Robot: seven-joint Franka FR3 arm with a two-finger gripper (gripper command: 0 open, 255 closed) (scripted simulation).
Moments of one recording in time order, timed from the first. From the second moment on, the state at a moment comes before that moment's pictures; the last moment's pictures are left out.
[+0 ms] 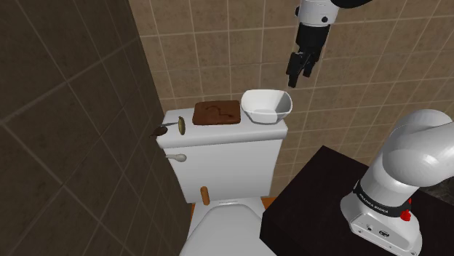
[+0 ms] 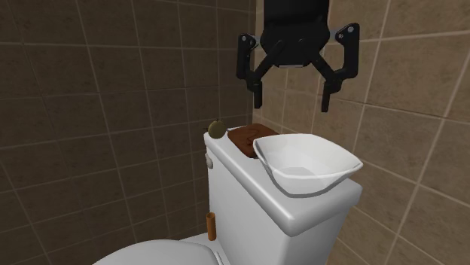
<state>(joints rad) -0.02 -0.82 0.06 -2.45 0.01 1.71 0.01</state>
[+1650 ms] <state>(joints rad) -0.07 0.00 0.52 -1.92 -0.04 1.92 0.93</state>
